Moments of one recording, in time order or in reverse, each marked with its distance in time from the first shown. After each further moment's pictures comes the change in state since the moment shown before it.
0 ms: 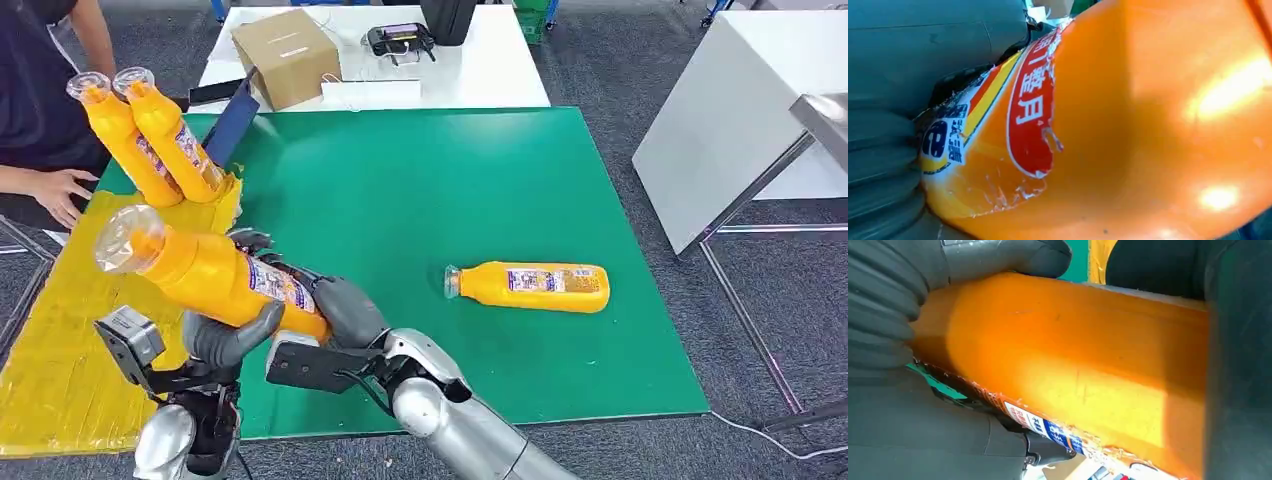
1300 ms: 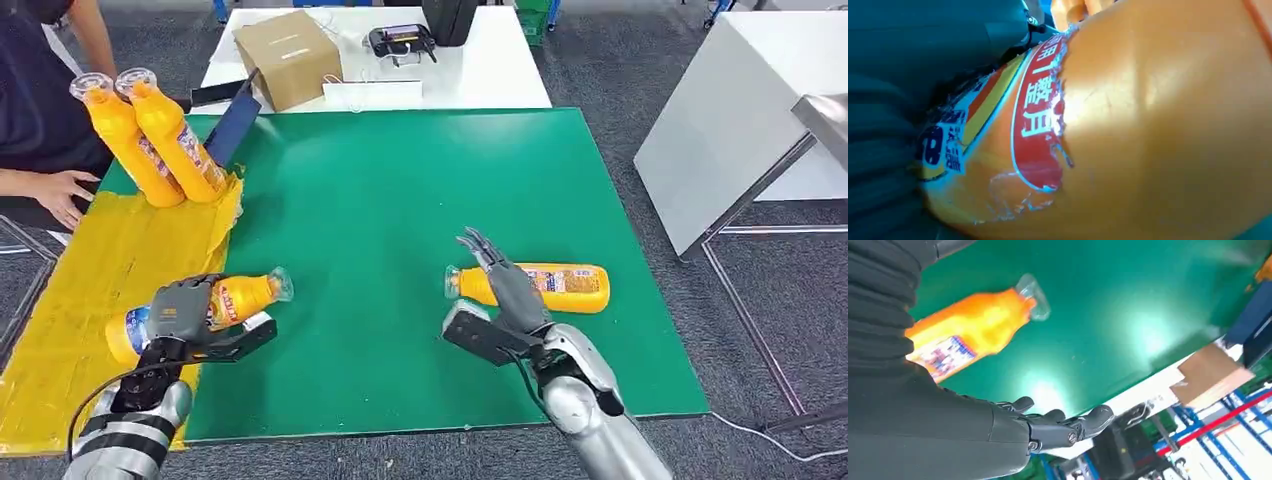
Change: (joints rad) left arm -0.322 0.290 0.116 0.825 -1.547 0.500 0.315; right arm 0.216 -0.363 -0.398 -0.375 0.106 0.026 0.074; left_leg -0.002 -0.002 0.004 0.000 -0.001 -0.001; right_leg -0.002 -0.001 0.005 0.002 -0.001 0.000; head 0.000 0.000
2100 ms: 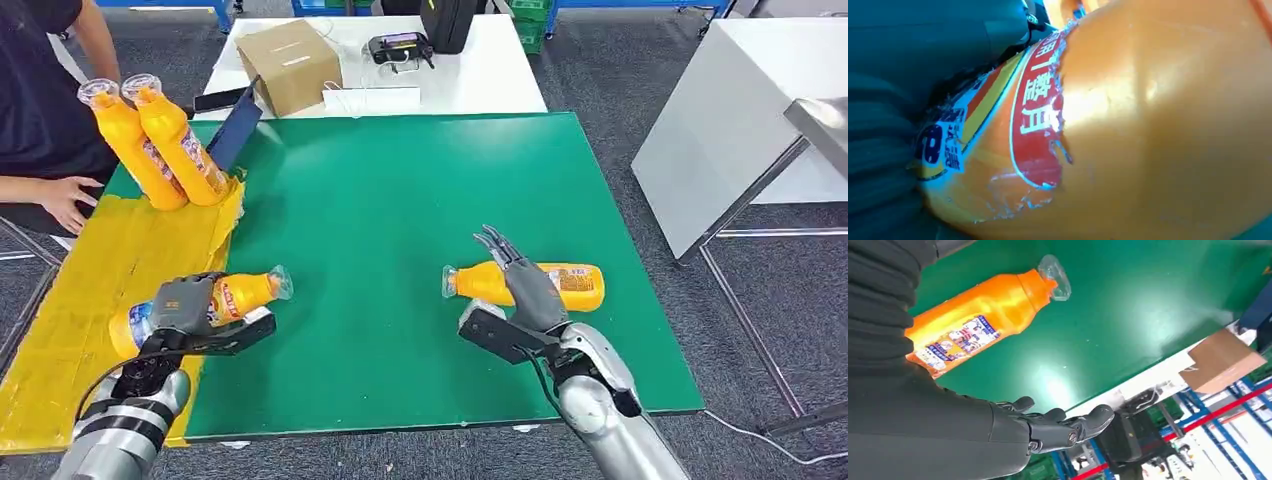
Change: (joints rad) left arm -0.068 0.027 -0.026 0.126 0.007 -0.051 -0.010; right arm 0.011 -0.046 -0.035 -0.021 0.003 0.003 0.009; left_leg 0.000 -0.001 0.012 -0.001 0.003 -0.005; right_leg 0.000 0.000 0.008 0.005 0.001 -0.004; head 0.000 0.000
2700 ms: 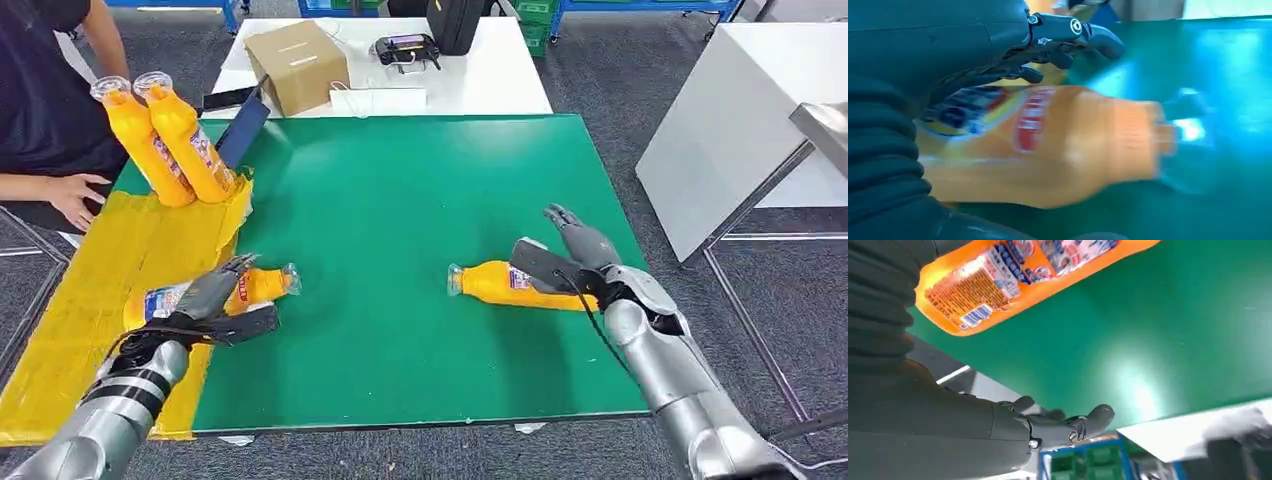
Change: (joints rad) left arm -0.139 0.004 -0.083 0.155 0.400 -0.186 -0.375; right arm -0.340 -0.096 -0.069 0.536 0.098 0.099 0.033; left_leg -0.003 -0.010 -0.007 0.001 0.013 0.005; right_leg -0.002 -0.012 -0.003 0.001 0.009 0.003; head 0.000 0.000
